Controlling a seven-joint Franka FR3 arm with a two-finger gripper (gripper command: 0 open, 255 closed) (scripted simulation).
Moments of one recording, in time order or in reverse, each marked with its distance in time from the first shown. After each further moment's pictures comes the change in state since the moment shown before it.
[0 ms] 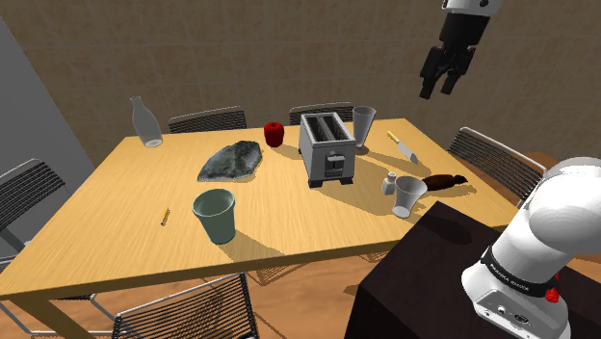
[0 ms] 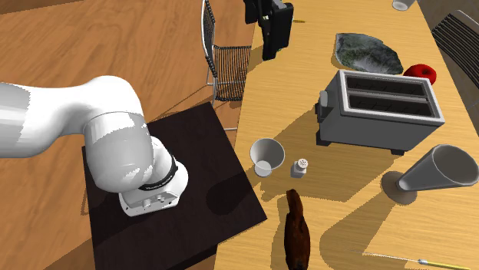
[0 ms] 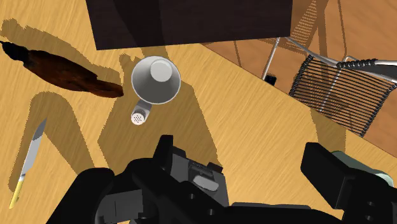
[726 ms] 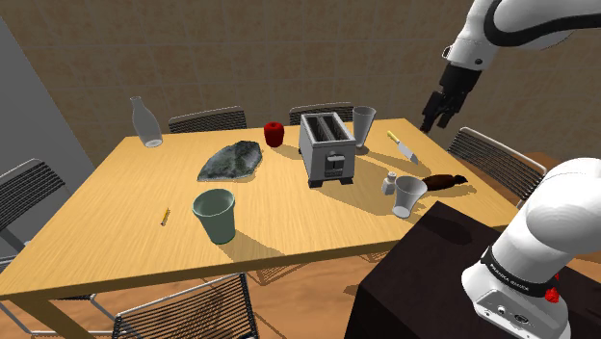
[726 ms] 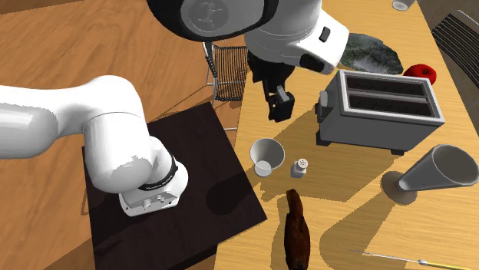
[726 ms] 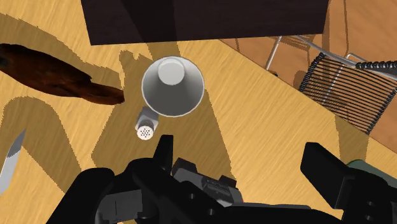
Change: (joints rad) arm -0.042 -0.069 -0.160 -0.300 -0.050 0.257 -0.165
